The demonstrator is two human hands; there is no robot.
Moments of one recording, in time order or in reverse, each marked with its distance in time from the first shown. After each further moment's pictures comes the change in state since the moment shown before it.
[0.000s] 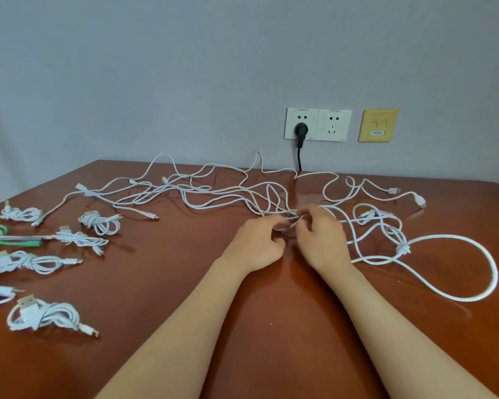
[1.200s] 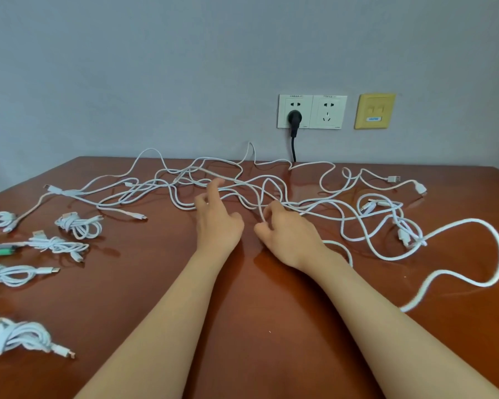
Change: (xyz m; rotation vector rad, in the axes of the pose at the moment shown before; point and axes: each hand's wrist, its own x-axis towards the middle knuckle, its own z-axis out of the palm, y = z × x) left_hand 0.014 -0.027 -0.013 -0.172 0.409 -0.335; right_hand 0.008 -0.025 0.016 -0.153 -0.390 -0.088
